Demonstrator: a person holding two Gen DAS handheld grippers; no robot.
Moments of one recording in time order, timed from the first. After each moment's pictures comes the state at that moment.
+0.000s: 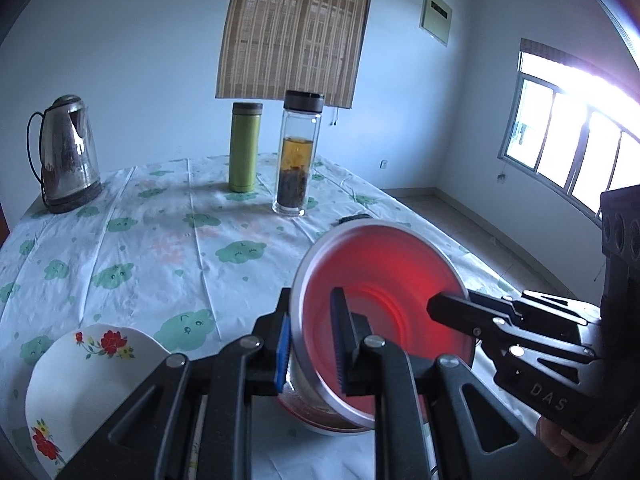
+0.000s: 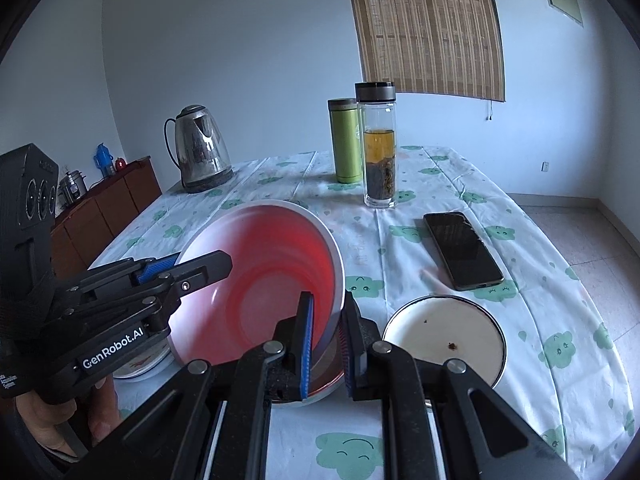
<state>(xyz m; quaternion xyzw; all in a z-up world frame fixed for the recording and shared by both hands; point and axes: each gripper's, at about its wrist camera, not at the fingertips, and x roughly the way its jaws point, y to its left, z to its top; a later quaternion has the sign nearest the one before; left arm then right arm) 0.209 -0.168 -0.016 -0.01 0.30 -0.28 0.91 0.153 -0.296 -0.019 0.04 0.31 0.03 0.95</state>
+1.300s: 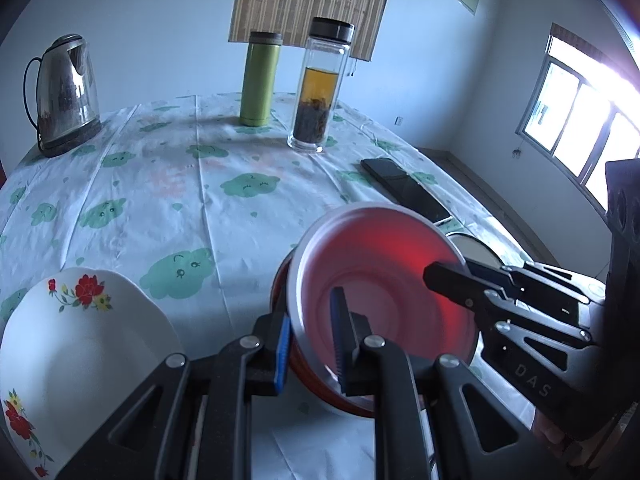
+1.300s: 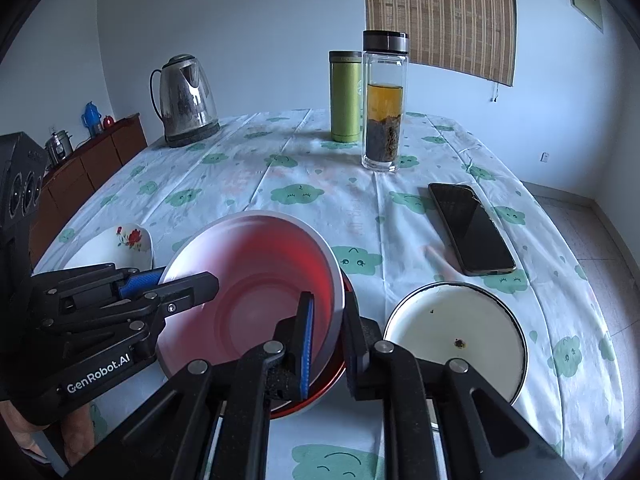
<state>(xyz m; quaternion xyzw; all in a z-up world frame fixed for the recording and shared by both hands) 0.231 -0.170 -0.057 -0.01 0.39 -0.26 0.88 0.191 -0.289 -0.050 0.00 0.38 0.02 0.93</state>
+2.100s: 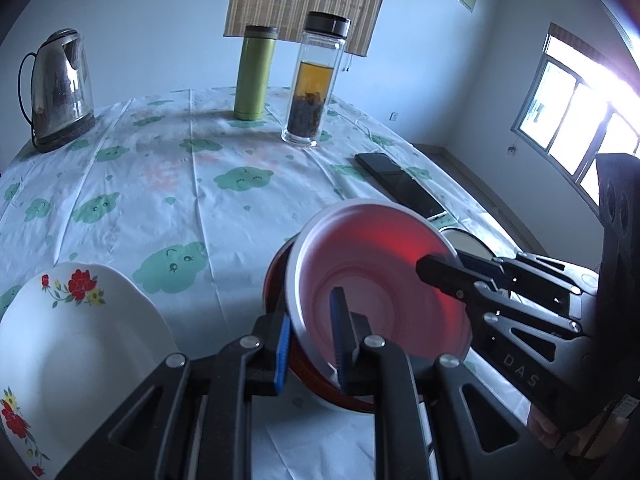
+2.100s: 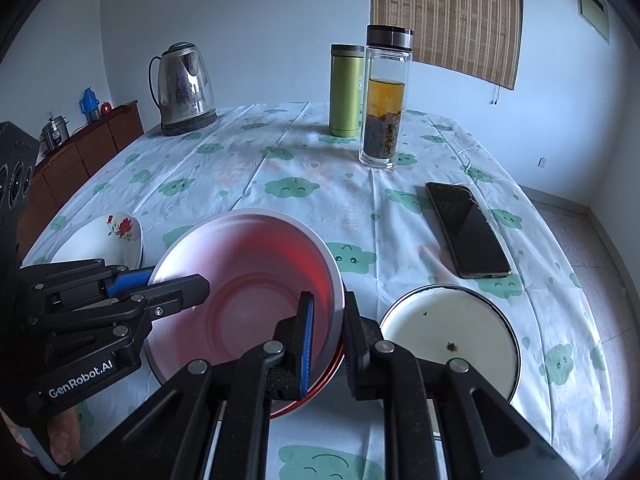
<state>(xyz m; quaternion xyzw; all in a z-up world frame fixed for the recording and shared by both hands) 0.233 -0.170 -0.058 -0.01 0.40 -0.27 0.88 0.196 -0.290 -0.053 -0.02 0.38 0.02 0.92</state>
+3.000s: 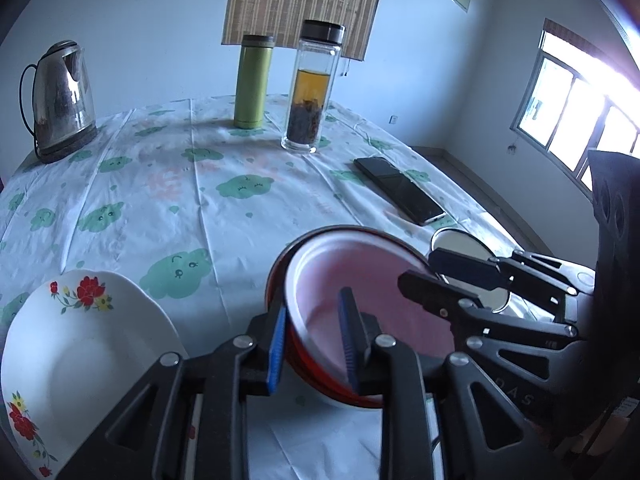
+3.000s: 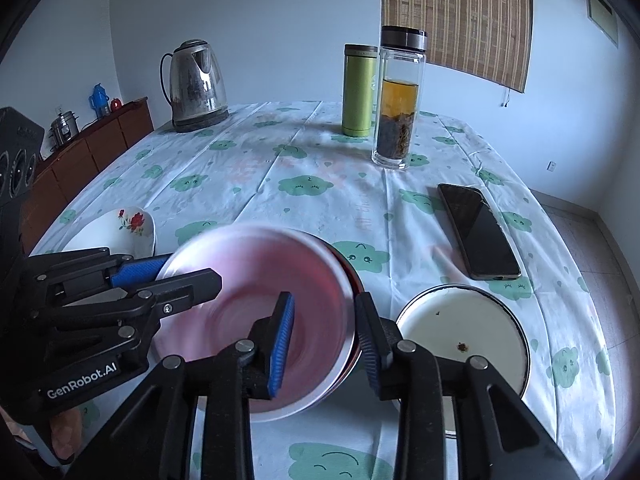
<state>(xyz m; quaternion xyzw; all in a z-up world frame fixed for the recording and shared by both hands) 0.225 -0.170 -0.053 0.00 0.39 -0.26 0.88 0.194 -0.285 -0.053 -0.02 0.38 0.04 0.92</state>
